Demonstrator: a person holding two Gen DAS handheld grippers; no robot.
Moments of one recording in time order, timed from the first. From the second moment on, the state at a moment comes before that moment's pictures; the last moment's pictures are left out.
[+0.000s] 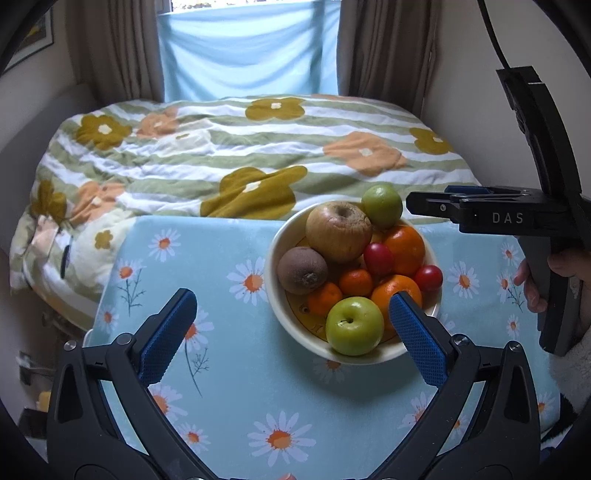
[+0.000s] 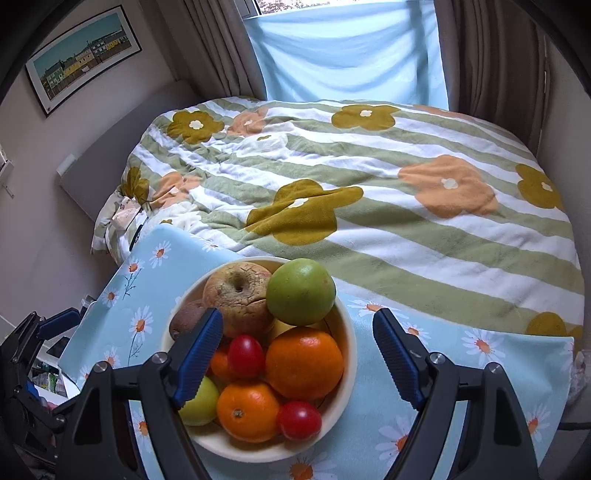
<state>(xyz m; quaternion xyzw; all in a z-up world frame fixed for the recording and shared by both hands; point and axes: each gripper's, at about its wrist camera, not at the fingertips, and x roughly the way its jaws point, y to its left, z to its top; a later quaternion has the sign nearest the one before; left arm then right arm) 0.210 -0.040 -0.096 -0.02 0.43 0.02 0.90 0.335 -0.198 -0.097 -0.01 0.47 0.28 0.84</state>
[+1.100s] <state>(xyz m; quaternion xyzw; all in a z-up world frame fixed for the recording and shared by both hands) 0.055 0.001 0.012 0.00 0.32 -0.01 0.95 0.086 -0.204 0.030 0.00 0.39 0.04 0.92</state>
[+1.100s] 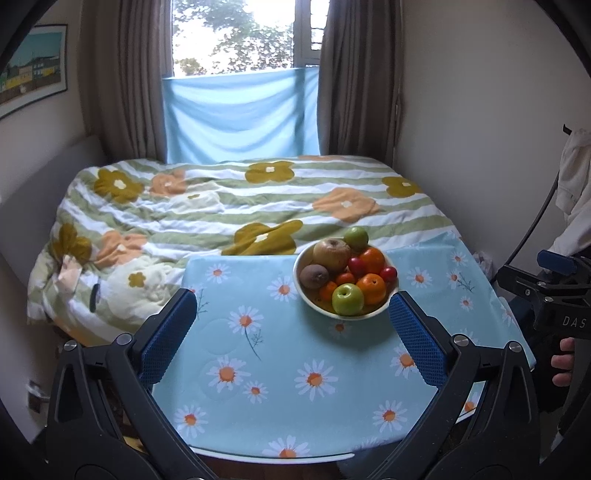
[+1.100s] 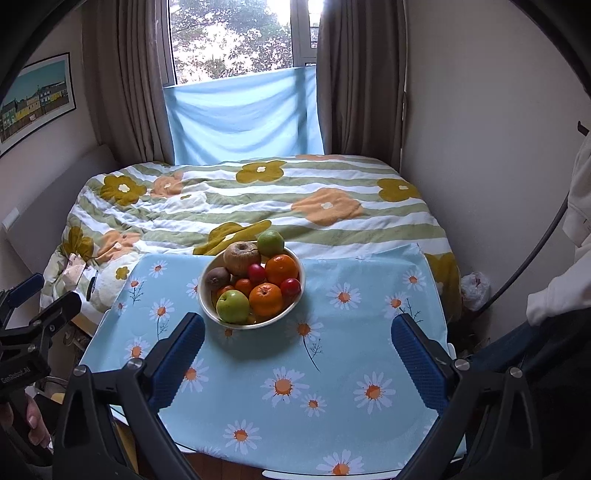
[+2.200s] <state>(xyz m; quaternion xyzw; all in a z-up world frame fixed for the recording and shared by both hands) 0.057 -0.008 0.016 0.00 0.31 -0.01 0.95 0.081 -0.209 0.035 0.00 0.38 0.02 0.93</state>
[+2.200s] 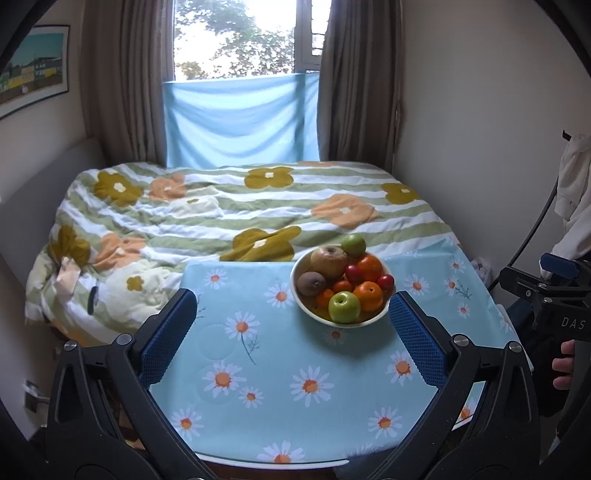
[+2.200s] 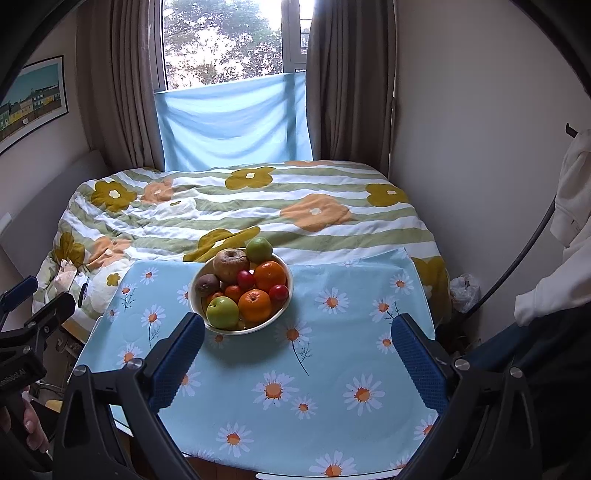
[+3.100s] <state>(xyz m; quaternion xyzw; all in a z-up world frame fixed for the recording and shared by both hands) 0.059 -0.003 0.014 0.00 0.31 -0.02 0.95 0.084 -0.211 0.035 0.00 0.38 0.02 0.93</state>
